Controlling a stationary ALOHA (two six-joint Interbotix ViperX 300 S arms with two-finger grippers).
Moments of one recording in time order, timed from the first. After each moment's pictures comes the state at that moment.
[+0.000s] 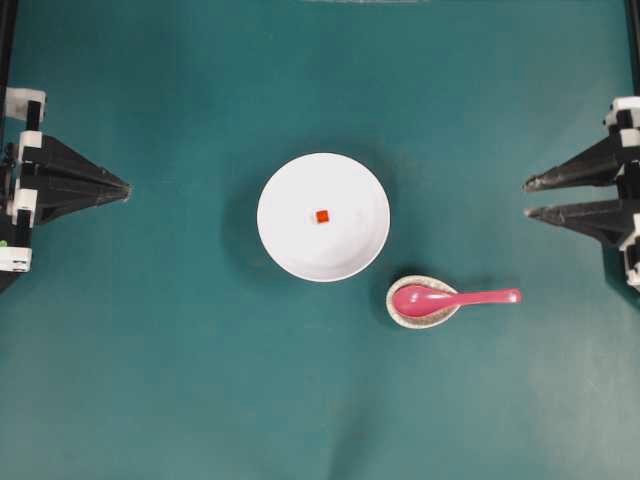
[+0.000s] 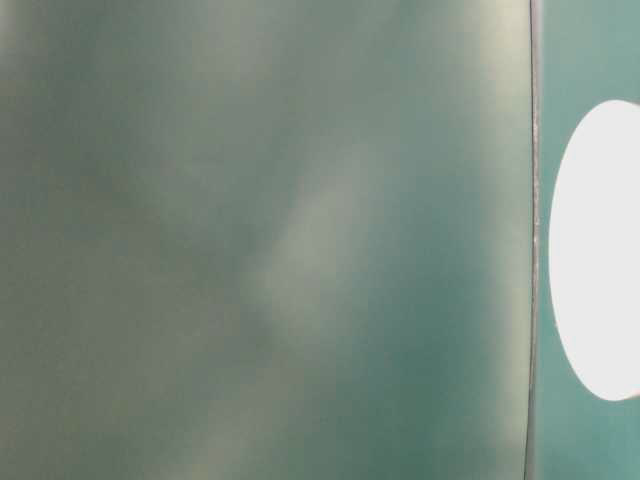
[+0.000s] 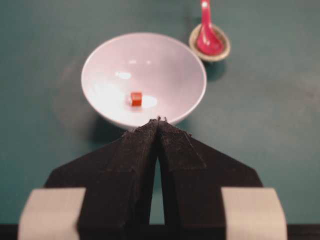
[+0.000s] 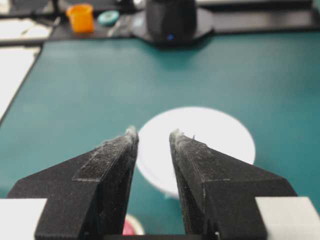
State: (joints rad) left arm 0.03 -0.96 1.11 0.00 0.07 -0.04; right arm 0.03 -1.00 1.16 0.02 -0.09 0.06
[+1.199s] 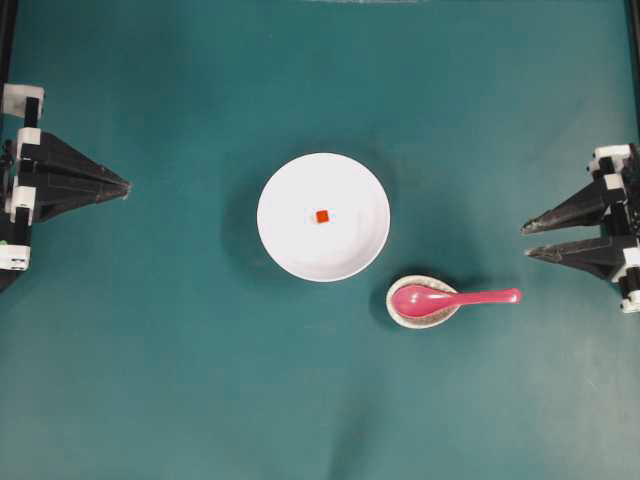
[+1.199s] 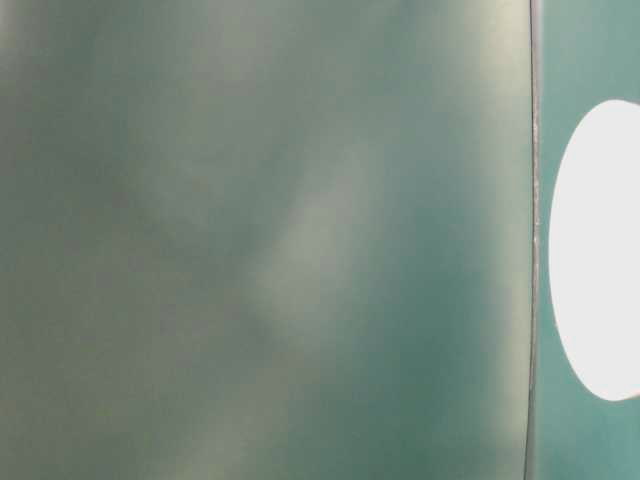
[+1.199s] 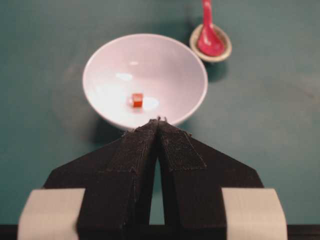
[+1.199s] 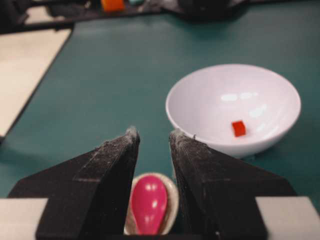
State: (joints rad) left arm 0.03 -0.96 1.10 0.00 0.08 -0.04; right arm 0.14 -0.92 1.42 0.12 -0.47 0.07
